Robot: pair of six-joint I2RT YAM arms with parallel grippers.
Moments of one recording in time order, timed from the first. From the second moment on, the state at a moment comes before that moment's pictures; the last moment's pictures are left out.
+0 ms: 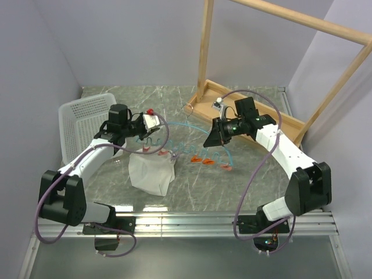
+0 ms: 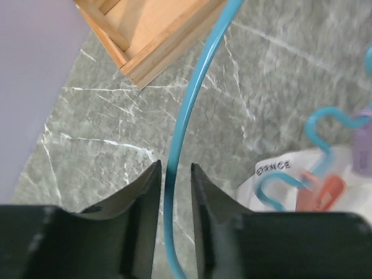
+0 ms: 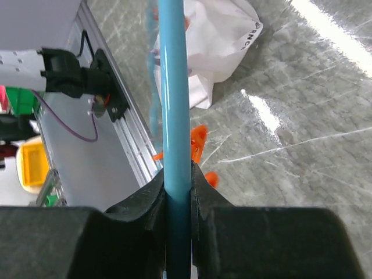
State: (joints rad) left arm -0.24 1.35 0.88 0.00 0.73 0.78; right arm 0.31 1.45 1.17 -0.63 -0.90 0.06
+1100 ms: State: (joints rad) left arm -0.20 1.04 1.15 -0.10 0.55 0.06; right arm 0.30 0.69 1.25 -0.80 -0.26 0.21
